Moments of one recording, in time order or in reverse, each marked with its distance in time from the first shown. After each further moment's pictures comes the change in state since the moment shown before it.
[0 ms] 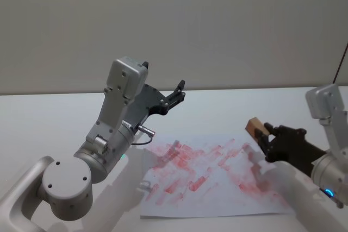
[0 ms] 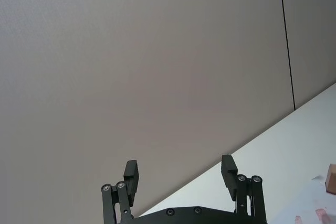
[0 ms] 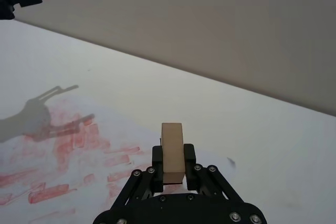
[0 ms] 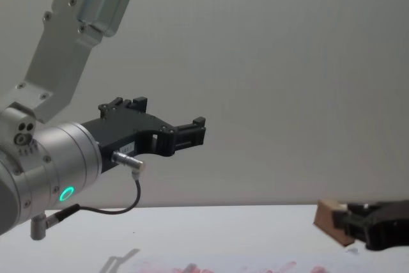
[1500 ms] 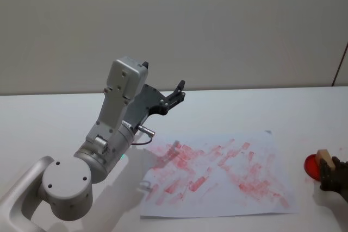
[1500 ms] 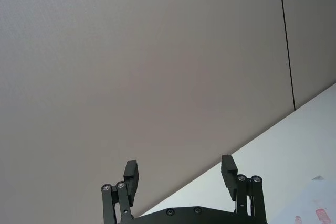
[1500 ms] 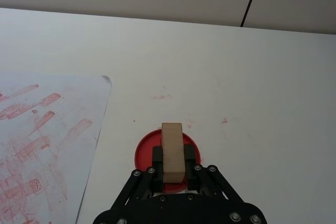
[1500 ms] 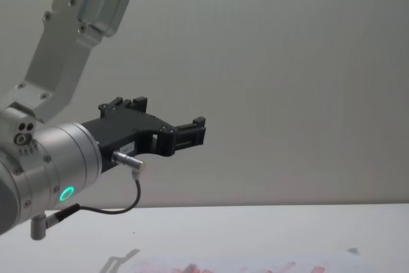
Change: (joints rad) left arm 0.000 0.000 0.000 0.000 0.000 0.000 0.000; right arm -0.213 0.064 0.063 -0.118 0.126 0.078 -0.456
